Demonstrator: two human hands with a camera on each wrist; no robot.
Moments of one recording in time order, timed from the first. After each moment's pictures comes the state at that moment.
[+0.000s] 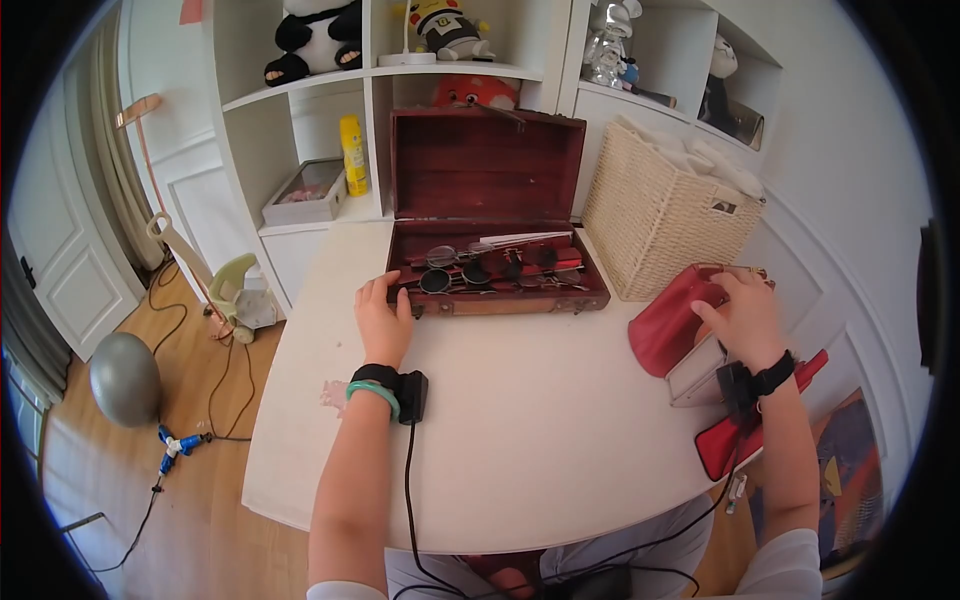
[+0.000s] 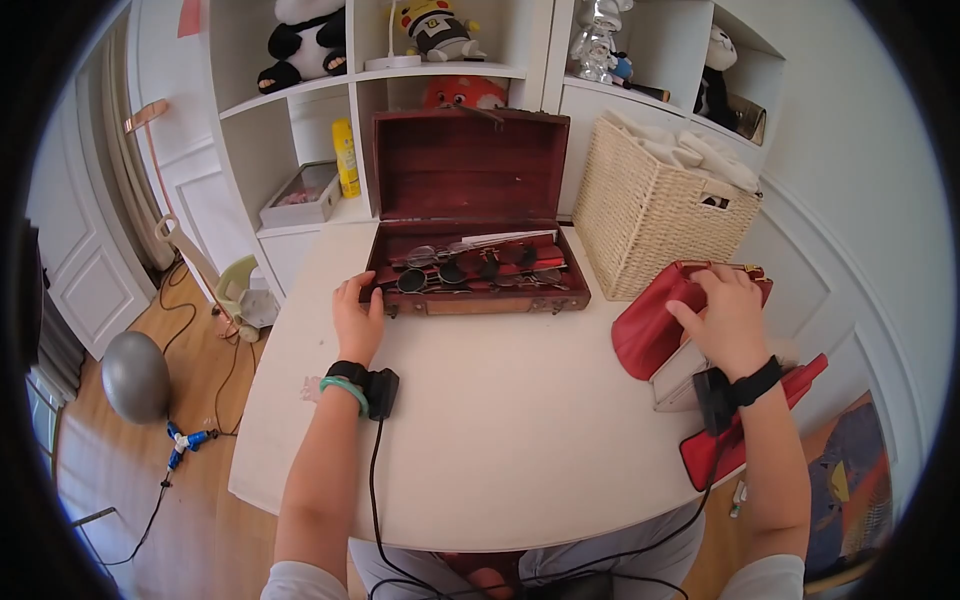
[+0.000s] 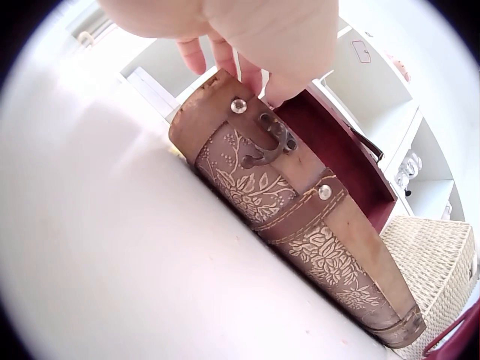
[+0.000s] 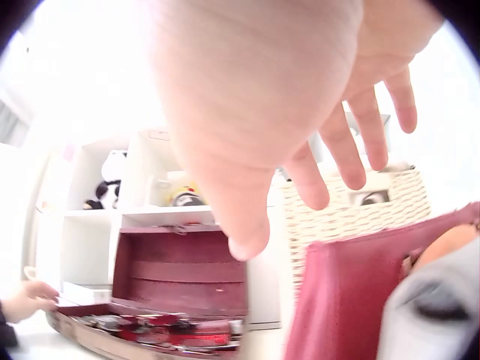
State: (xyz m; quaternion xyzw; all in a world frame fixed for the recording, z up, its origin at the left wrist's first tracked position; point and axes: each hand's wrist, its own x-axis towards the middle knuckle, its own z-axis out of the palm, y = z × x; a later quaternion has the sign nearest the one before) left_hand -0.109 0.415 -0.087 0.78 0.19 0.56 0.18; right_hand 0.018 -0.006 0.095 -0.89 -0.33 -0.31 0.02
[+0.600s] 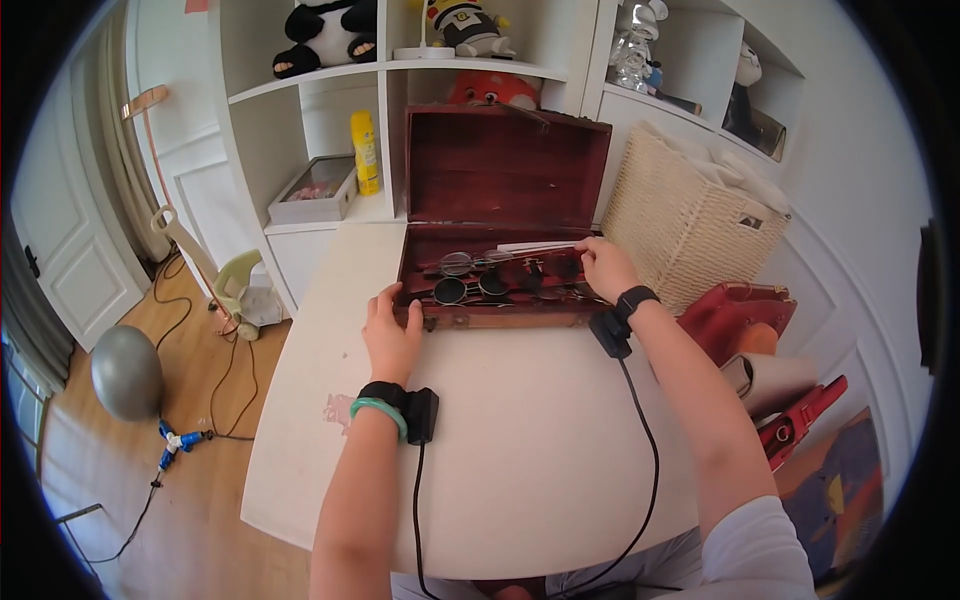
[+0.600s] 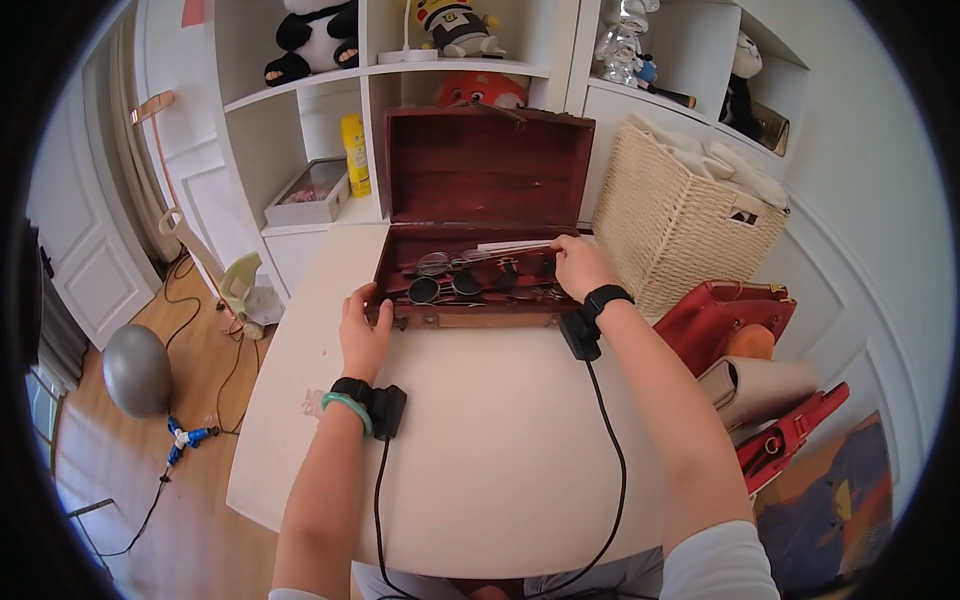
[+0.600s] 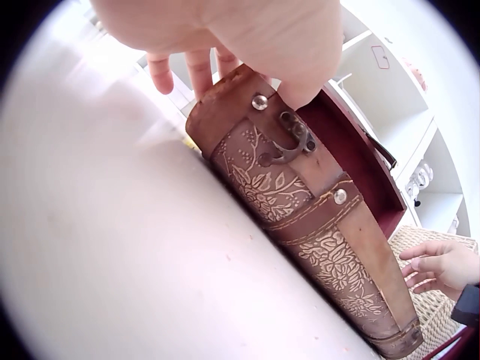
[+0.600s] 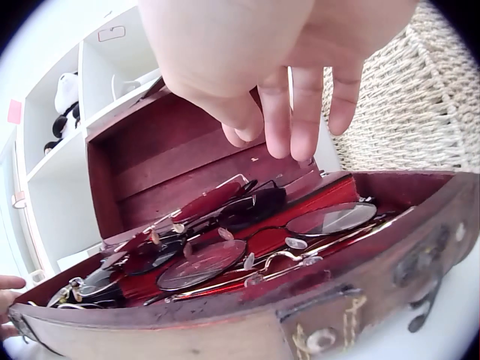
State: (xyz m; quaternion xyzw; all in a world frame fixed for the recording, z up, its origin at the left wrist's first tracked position) left_hand -0.109 0.418 -0.098 0.77 0.27 0.50 0.29; right_hand 0.136 0.202 -0.008 -0.86 -0.40 -0.14 0.27
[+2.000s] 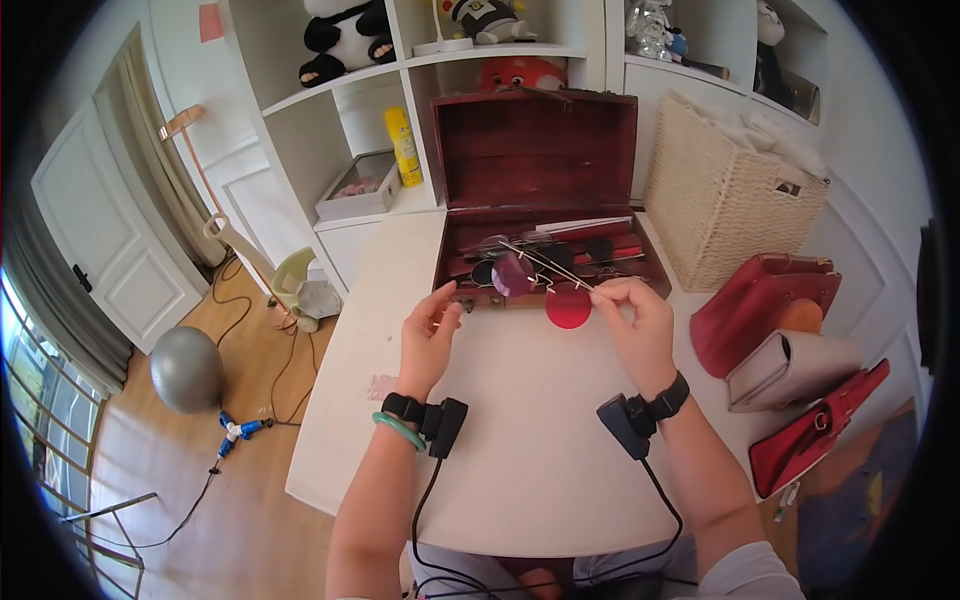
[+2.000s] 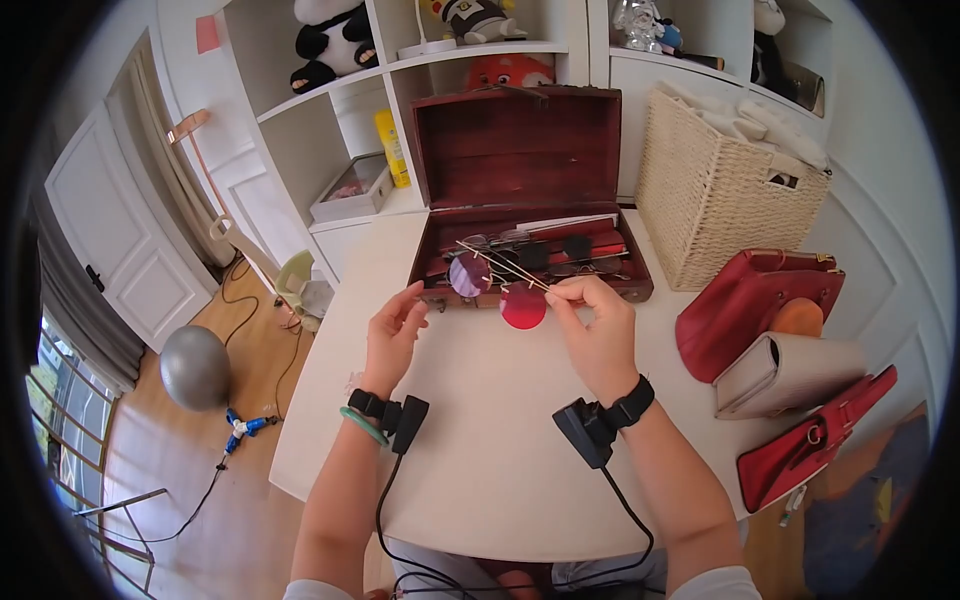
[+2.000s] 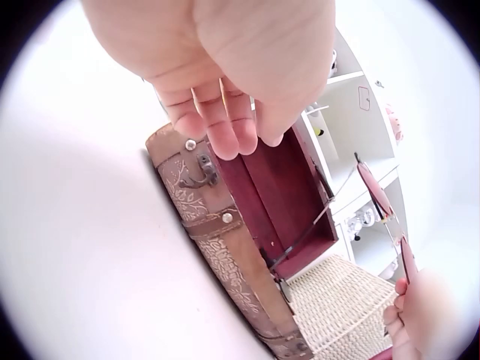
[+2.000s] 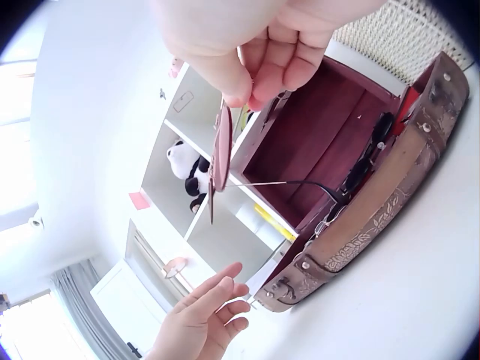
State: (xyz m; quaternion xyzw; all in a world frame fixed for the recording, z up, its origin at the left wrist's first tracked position) left_hand -0.154 0.381 -0.065 0.75 0.19 0.39 0.50; right_hand -0.016 0.160 -0.008 -0.65 -0.42 -0.12 0.63
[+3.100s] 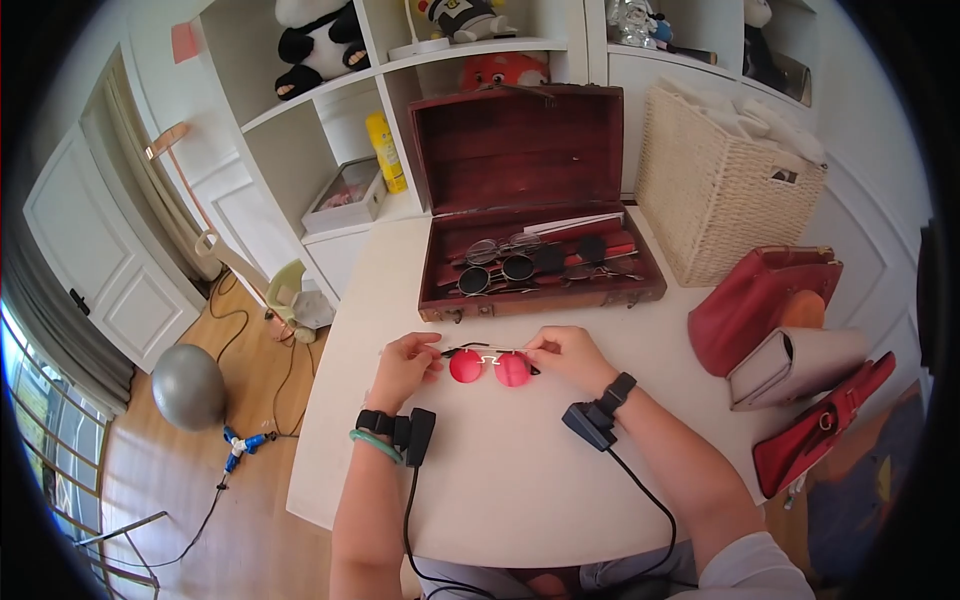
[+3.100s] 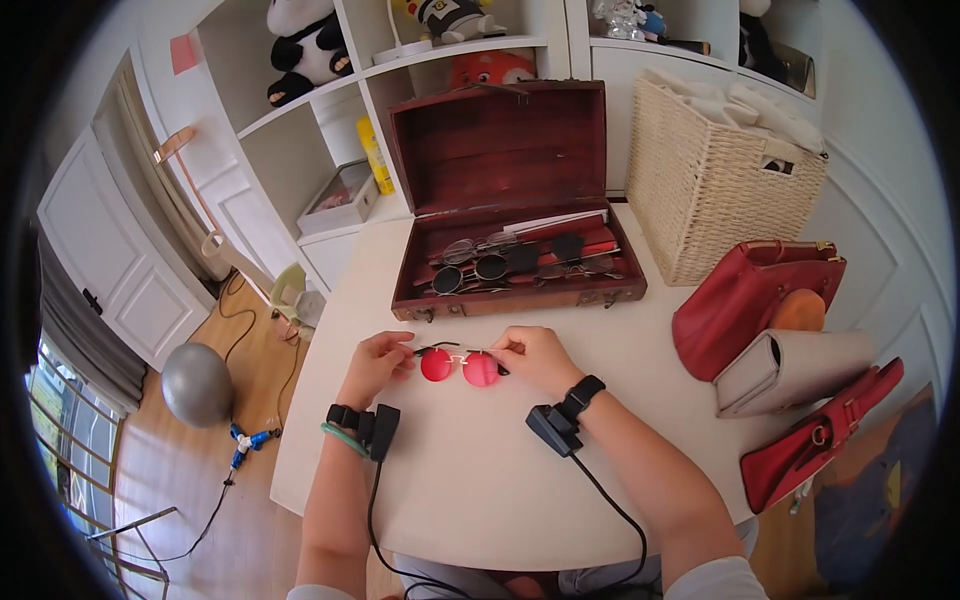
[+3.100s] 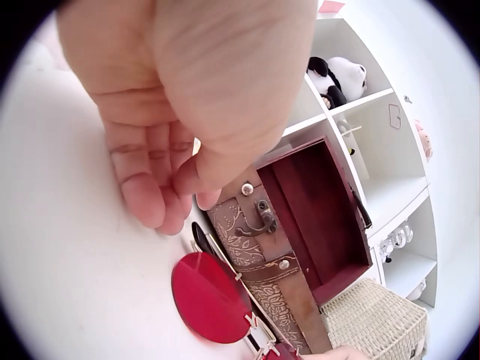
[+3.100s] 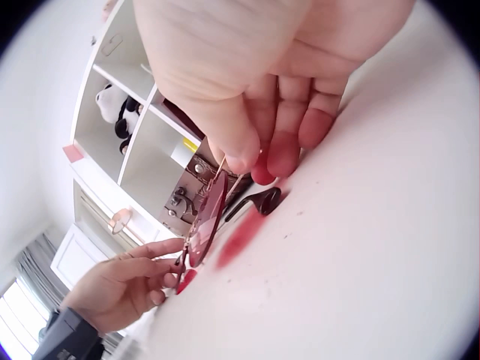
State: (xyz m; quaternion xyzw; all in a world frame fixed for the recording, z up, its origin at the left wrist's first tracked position) left_hand -0.175 0.410 -0.079 0.74 0.28 0.17 0.58; right_hand 0.008 0.206 -0.099 -0.66 -0.43 0.25 0.57
